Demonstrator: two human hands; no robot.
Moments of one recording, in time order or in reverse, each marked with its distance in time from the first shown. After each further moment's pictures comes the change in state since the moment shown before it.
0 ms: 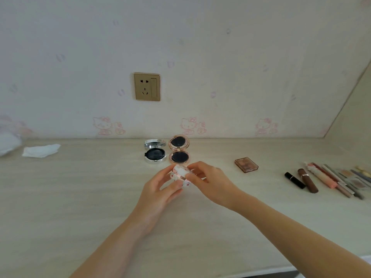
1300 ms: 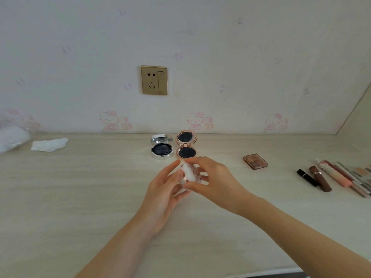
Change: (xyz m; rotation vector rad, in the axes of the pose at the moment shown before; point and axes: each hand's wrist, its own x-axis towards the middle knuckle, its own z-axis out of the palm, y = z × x) left_hand -0.010 0.012 0.004 -0.279 0.057 -0.134; right_hand -0.011 -0.021 0.007 0.000 0.001 -0.168
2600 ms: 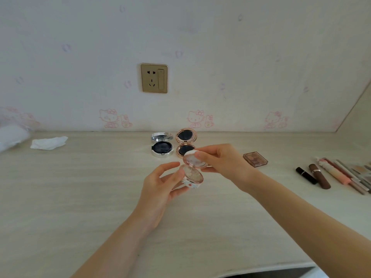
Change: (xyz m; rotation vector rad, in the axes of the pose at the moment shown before) left_hand 0.001 0.003 -0.005 0.089 0.050 0.086; right_hand 0.023 -0.001 -0.028 0.416 -0.004 0.257
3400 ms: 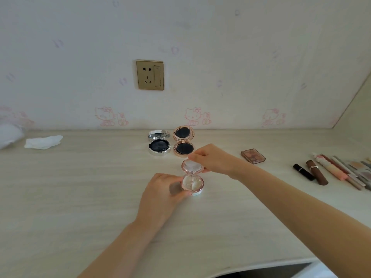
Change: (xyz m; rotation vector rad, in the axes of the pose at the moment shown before) left_hand 0.010 -0.028 -0.017 1.111 0.016 0.448; right_hand 0.040 0.021 0.001 -0.356 -0.127 0.120
